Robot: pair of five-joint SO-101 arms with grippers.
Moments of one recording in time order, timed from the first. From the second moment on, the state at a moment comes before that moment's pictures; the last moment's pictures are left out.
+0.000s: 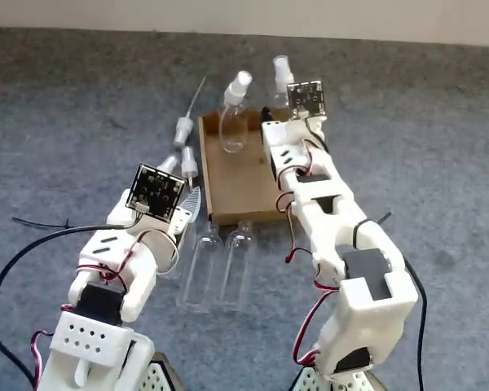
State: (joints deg) left arm 8.6 -74.9 73.3 36.4 -5.8; right arm -14.3 13.8 28.8 -16.2 3.1
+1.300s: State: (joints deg) left arm 8.6 -74.9 73.3 36.2 -5.8; right arm -14.3 3.4 28.0 1.8 3.1
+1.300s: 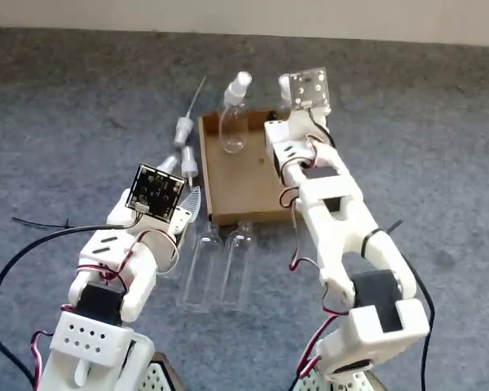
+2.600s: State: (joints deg) left arm 8.6 -74.9 73.3 36.2 -5.8; right arm -39.5 -24.0 36.3 67.6 -17.3
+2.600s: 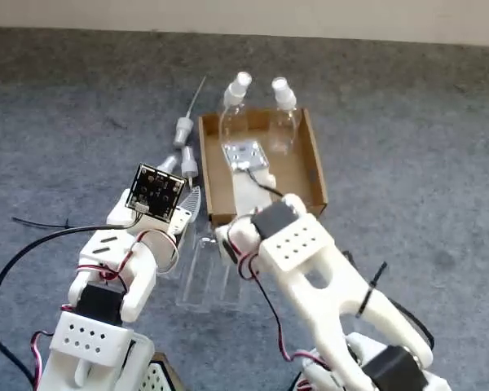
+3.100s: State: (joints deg) left arm 8.6 -74.9 73.3 36.2 -5.8; right arm -43.8 -28.8 55.9 51.8 -17.6
